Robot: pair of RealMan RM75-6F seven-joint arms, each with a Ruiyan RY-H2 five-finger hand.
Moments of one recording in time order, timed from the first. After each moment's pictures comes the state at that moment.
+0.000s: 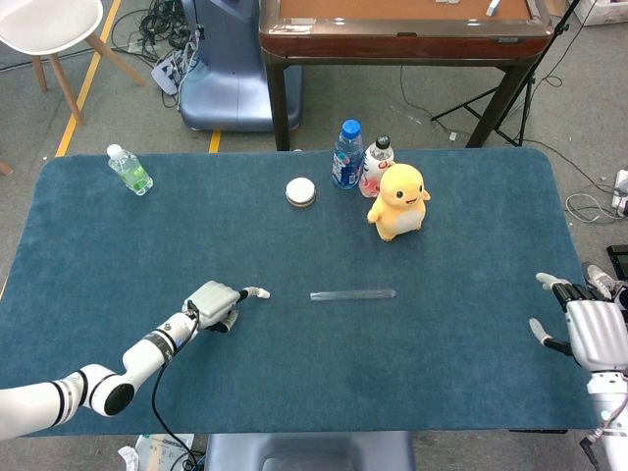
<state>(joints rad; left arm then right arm) -0.89 -1.41 -0.06 -1.46 1.11 0.61 0.17 0.13 -1.09 0.09 -1.60 -1.41 1.41 -0.06</state>
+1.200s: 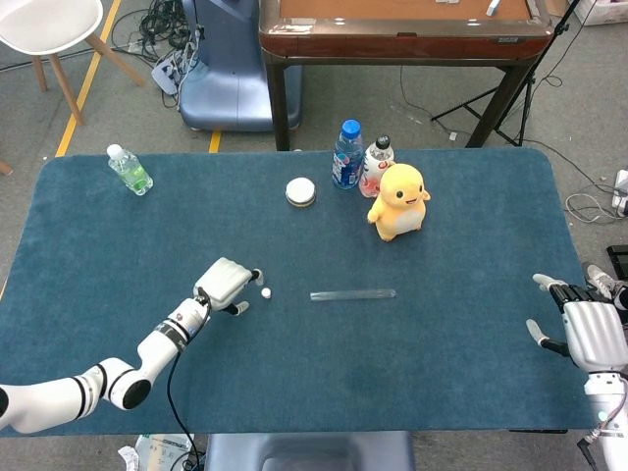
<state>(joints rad) -0.91 -1.53 -0.10 -1.33 1.18 0.77 0.24 0.12 -1.10 0.09 -1.60 -1.42 1.41 -0.06</state>
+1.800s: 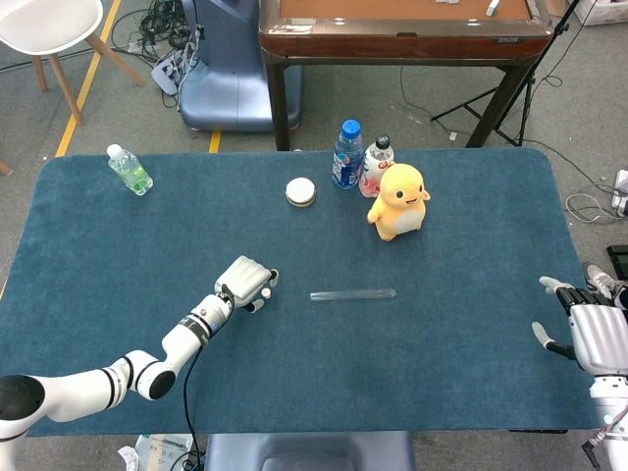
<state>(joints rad) -0.97 -1.64 -0.13 -1.22 1.13 0.72 0.32 0.11 -1.10 0.09 -1.59 -1.41 1.42 -0.04</state>
